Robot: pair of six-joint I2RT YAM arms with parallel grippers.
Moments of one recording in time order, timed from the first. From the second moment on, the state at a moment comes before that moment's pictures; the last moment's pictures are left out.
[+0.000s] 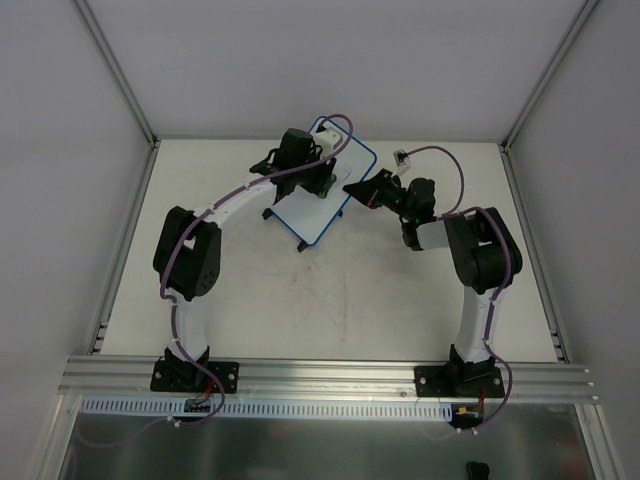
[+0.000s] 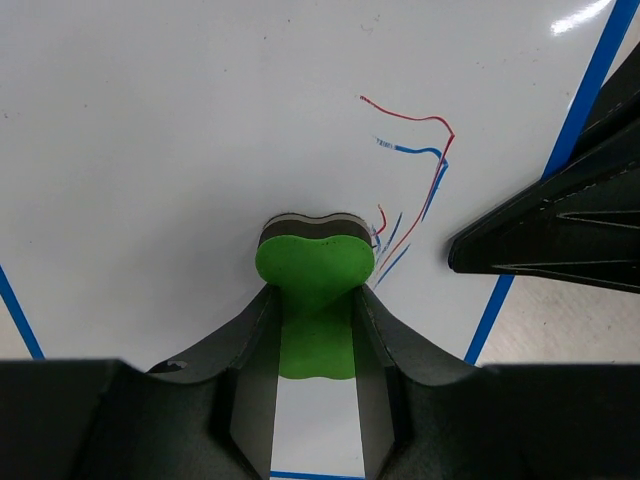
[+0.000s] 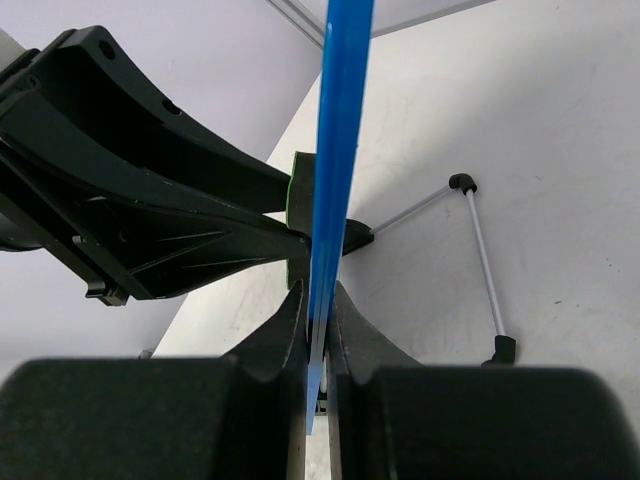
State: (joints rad) left arm -0.52 1.98 1.61 -0.24 0.17 0.09; right arm 0.30 2.02 0.96 1.10 -0.63 0.87
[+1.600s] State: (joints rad) left arm -0.62 1.95 1.55 -0.16 0.09 0.29; right arm 0.30 2.02 0.96 1.10 -0.63 0.87
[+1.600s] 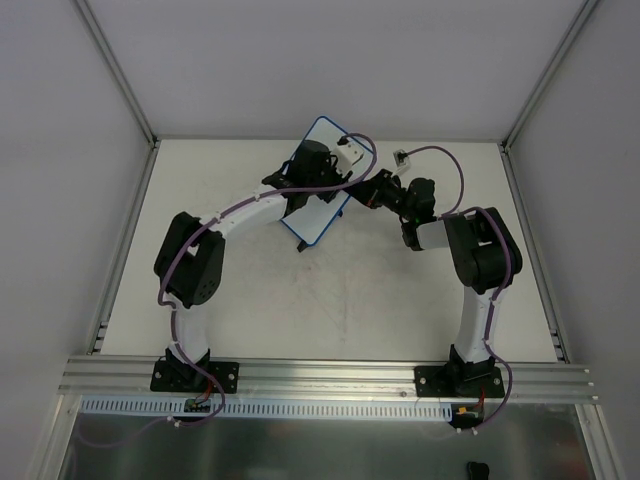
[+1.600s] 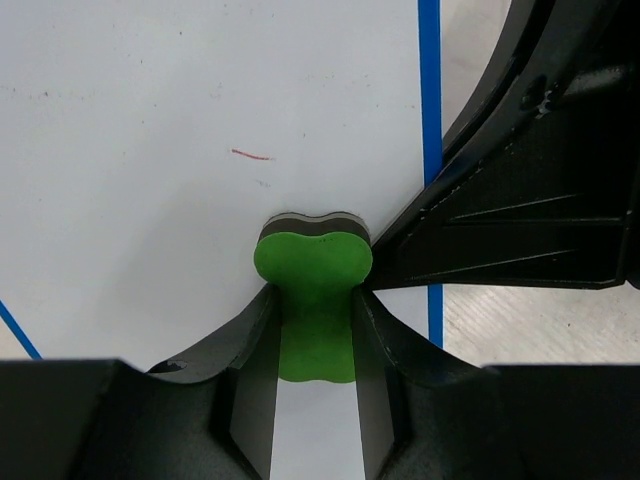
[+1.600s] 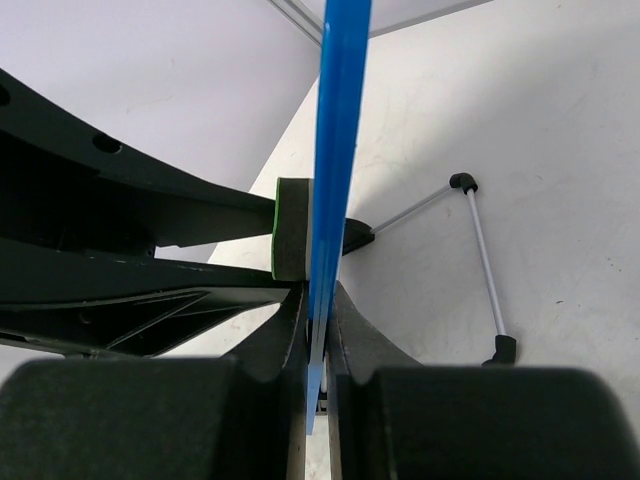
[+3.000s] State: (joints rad) left arm -0.58 1.98 1.61 -0.23 0.00 0.22; right arm 0.30 2.02 0.96 1.09 -0.62 0.87
